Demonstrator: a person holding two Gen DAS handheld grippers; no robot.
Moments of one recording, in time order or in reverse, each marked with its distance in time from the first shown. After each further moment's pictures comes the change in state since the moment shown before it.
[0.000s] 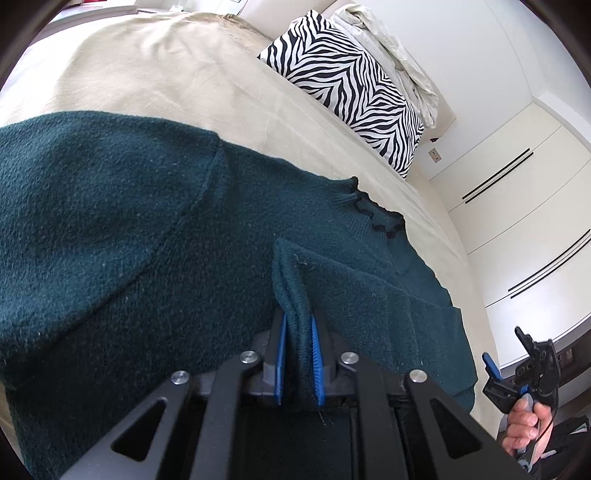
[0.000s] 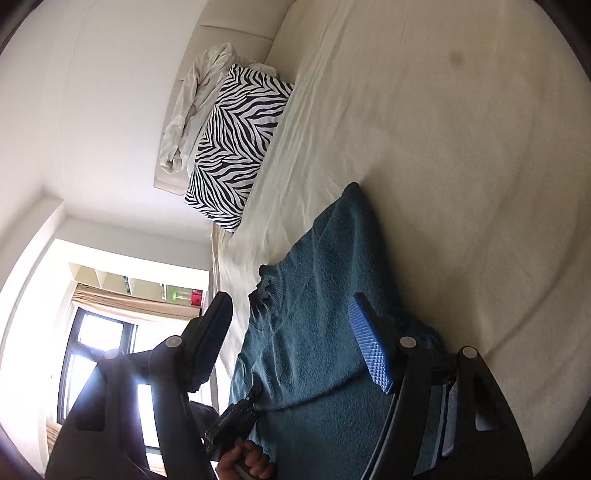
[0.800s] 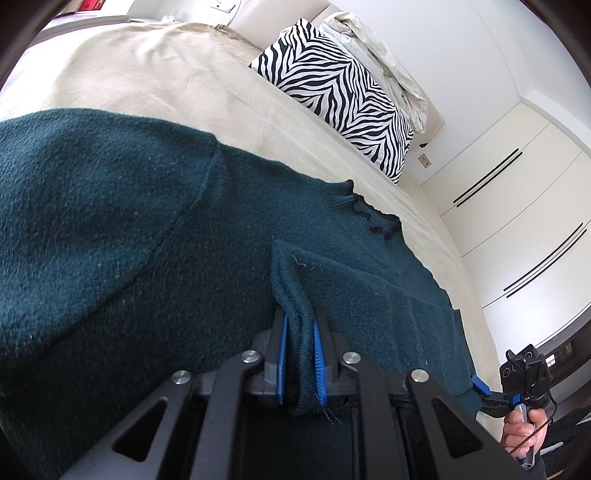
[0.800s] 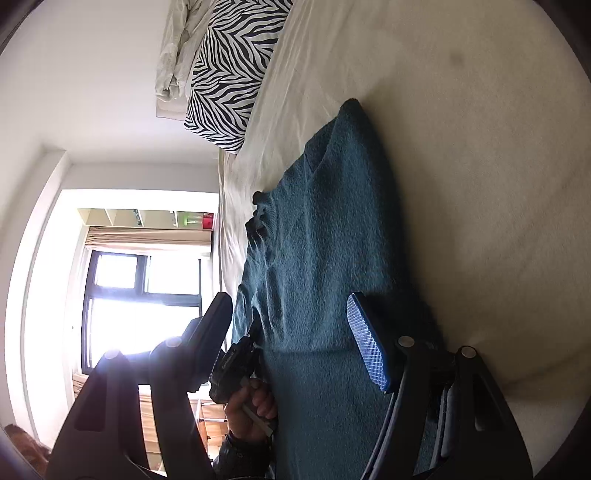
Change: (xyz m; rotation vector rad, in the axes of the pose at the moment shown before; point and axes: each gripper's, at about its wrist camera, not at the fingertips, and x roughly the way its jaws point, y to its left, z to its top) left arm 0.002 0.009 -0.005 0.020 -0.044 -0.033; right arm 0.037 -0.034 -0.003 -0.003 0.345 0.070
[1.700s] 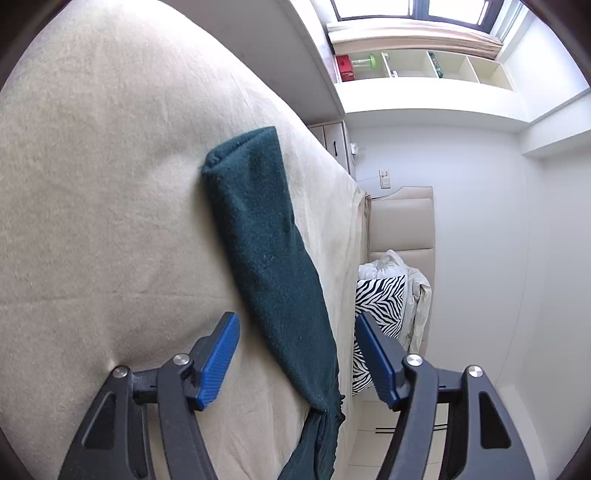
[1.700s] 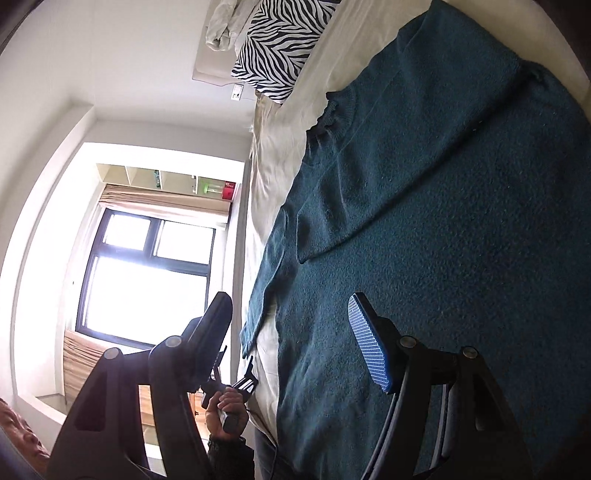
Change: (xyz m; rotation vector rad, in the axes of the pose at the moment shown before) left arm -0.322 0.254 -0.085 -0.918 -0.561 -0.124; right arm 0.043 0.080 -0.180 -0.143 0.029 0.037
